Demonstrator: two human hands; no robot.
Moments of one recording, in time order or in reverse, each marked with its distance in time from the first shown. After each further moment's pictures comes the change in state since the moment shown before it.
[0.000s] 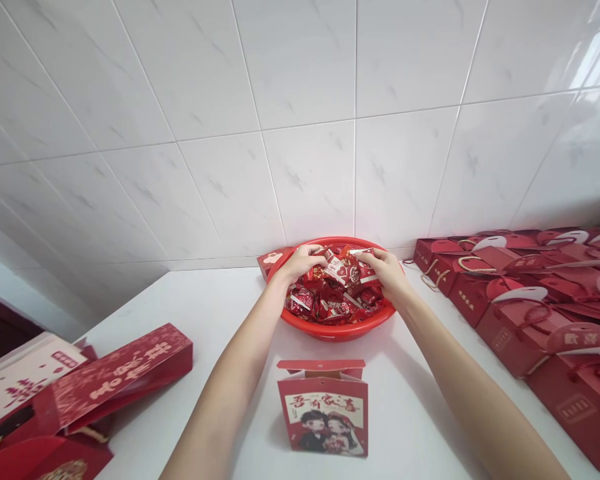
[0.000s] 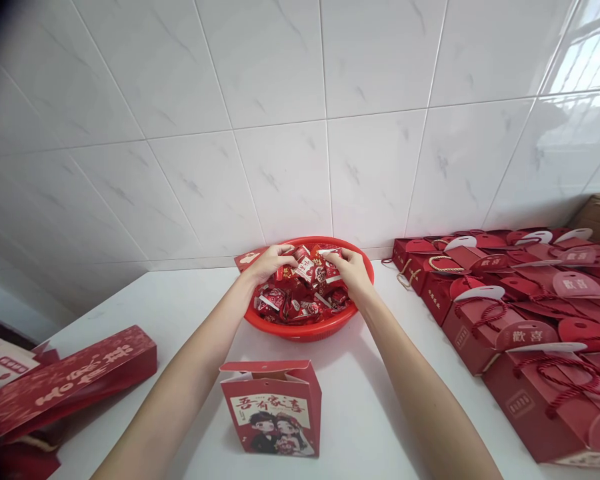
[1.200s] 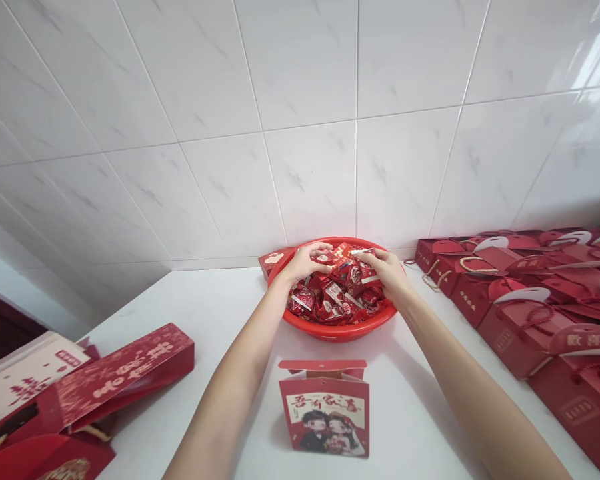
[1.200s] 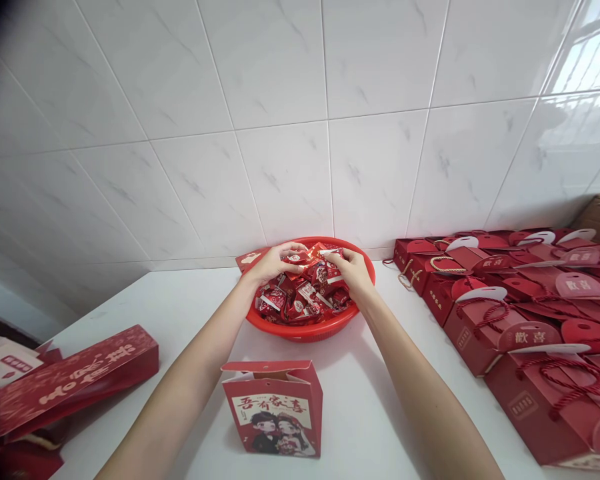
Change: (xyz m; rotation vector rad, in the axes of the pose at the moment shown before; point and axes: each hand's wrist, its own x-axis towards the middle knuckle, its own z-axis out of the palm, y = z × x) left_hand 0.000 -0.006 -0.003 0.092 0.008 0.049; right_hand 0.004 0.004 -0.002 0.017 -0.025 -0.012
